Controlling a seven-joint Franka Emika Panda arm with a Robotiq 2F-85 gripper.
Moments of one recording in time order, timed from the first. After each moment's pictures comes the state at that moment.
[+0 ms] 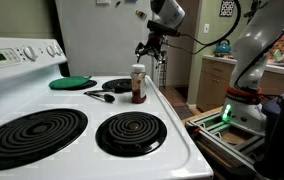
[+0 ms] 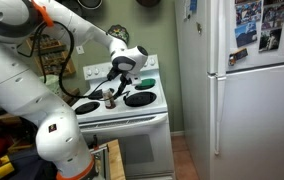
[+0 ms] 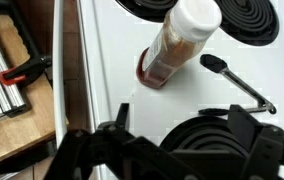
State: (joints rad) arm 0.25 -0.31 0.38 -2.51 0.96 1.94 0.53
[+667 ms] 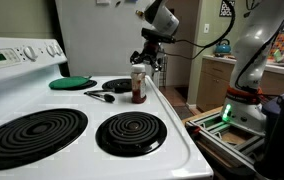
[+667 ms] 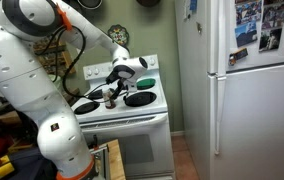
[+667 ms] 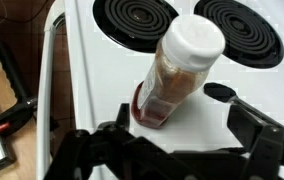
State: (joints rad) arm 0.31 -0.17 0.41 -2.50 1.10 1.94 0.52
